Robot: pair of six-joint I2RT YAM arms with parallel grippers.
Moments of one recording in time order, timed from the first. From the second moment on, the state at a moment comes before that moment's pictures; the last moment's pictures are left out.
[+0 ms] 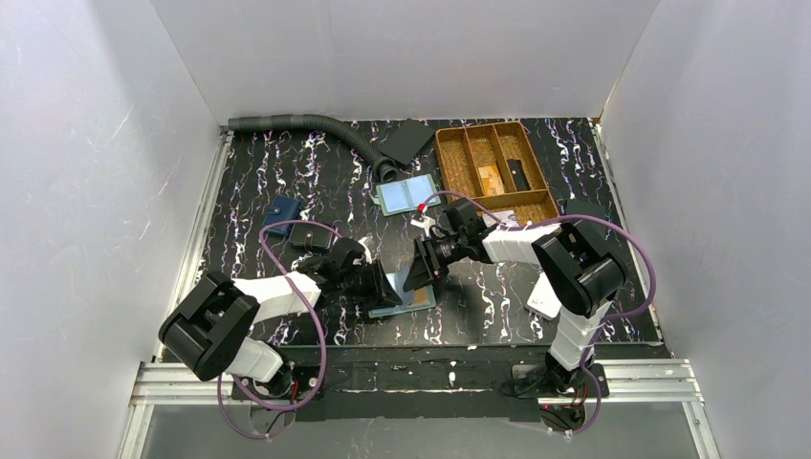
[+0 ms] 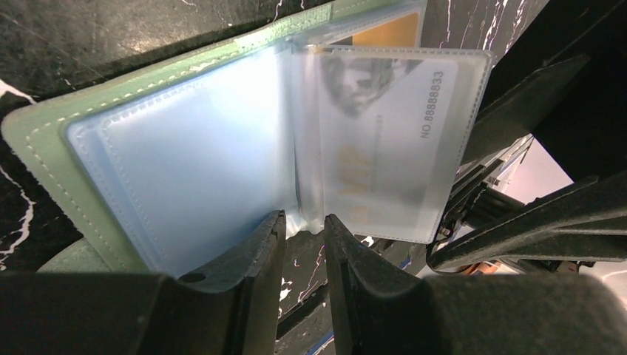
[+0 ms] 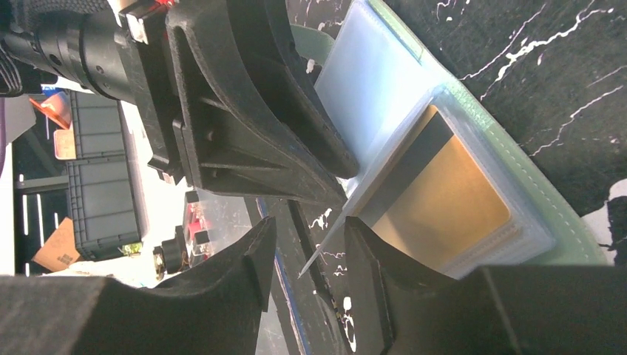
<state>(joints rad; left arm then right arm) -0.66 1.42 0.48 0.07 0.36 -0.94 0.64 1.81 0.89 0.05 -1.01 0.46</state>
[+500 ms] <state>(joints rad) -0.64 1.31 0.43 0.04 0.34 -0.96 0.66 1.81 0.89 0.10 -1.02 0.50</state>
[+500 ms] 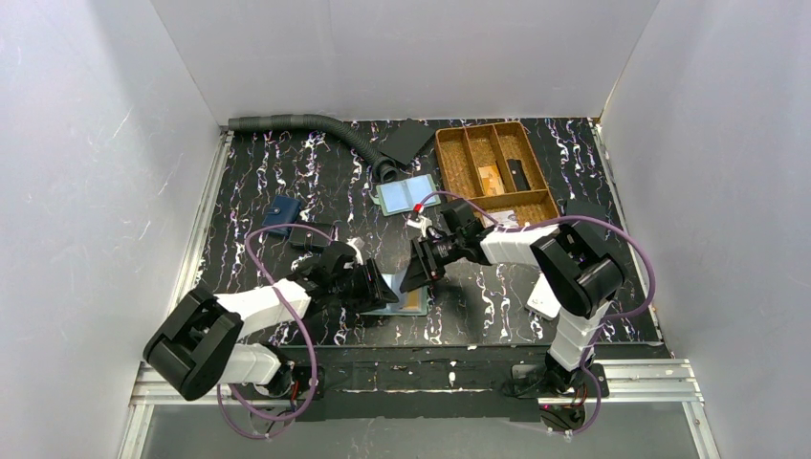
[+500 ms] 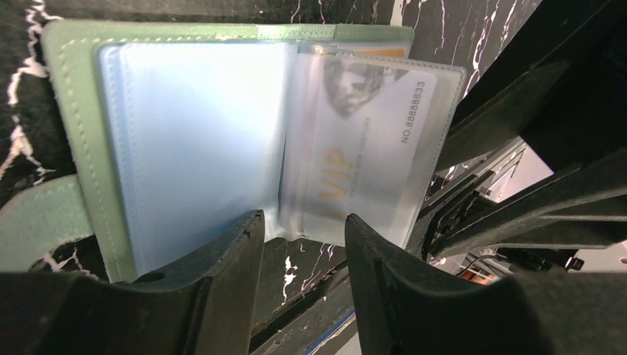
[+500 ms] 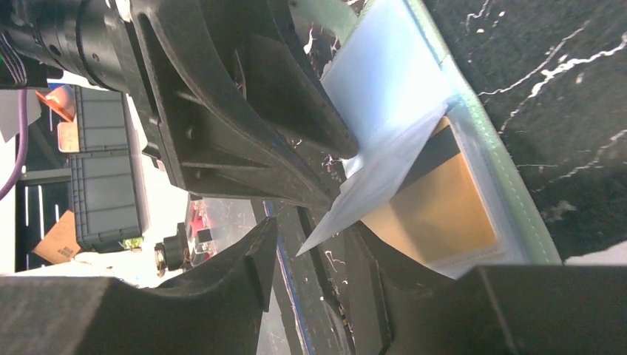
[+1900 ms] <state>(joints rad) -0.50 0.76 0.33 -0.23 0.24 -0.89 0.77 1.95 1.24 -0.20 -1.04 0.20</state>
